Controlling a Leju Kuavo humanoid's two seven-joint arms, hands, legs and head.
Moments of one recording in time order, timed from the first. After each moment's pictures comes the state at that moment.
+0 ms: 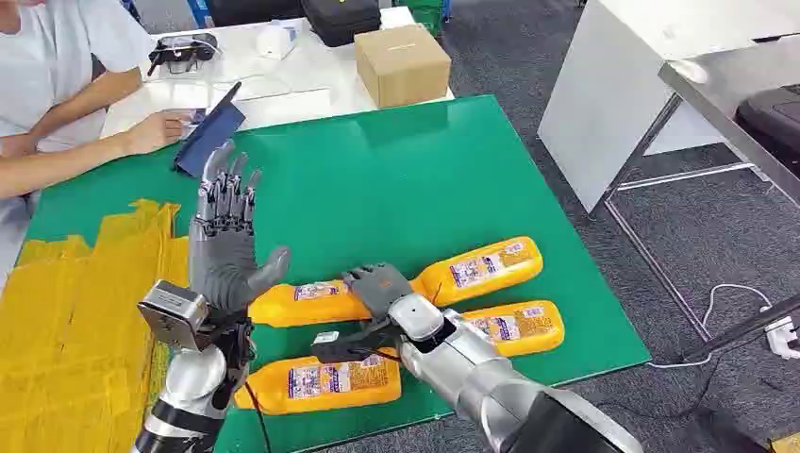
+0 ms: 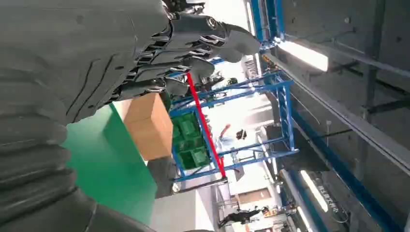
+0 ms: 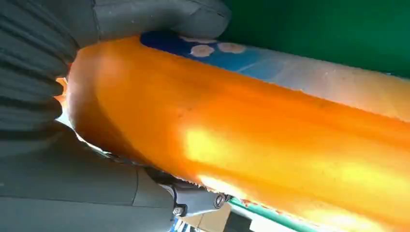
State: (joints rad) left arm -0.21 -0.08 -0.39 -1.61 -0.12 0.24 -0.52; right arm -0.71 0.32 0.91 -0.35 1.16 -0.09 0.09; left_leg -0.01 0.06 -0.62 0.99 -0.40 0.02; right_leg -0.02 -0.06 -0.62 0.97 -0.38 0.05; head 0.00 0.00
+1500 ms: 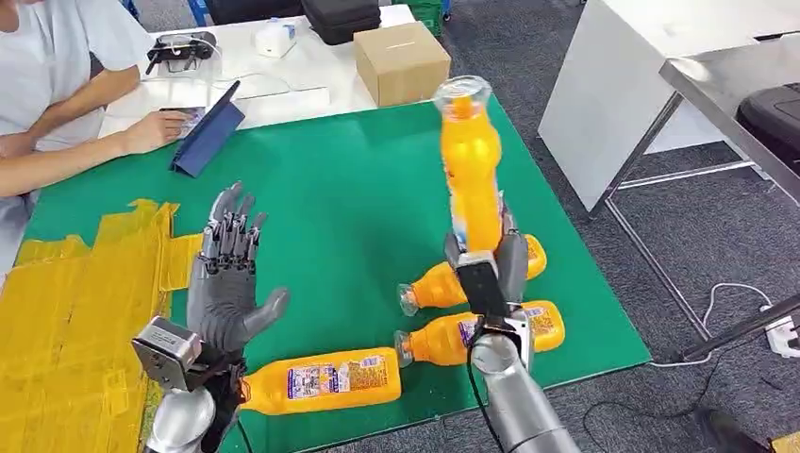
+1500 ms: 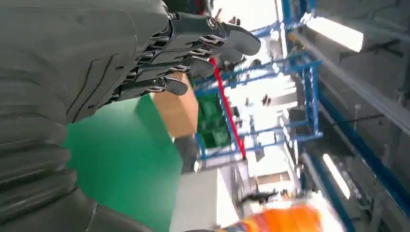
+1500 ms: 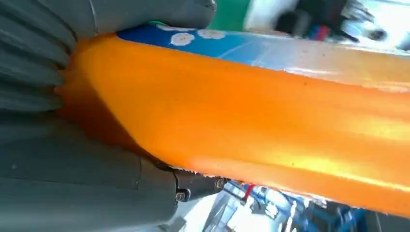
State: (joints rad) left arm -0.05 -0.07 -0.37 -1.73 -0.12 0.13 -0.45; right arm -0.26 0.22 0.23 -1.17 0.36 -0.55 -0.43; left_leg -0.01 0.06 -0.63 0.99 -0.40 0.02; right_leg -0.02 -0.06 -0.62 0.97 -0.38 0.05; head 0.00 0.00
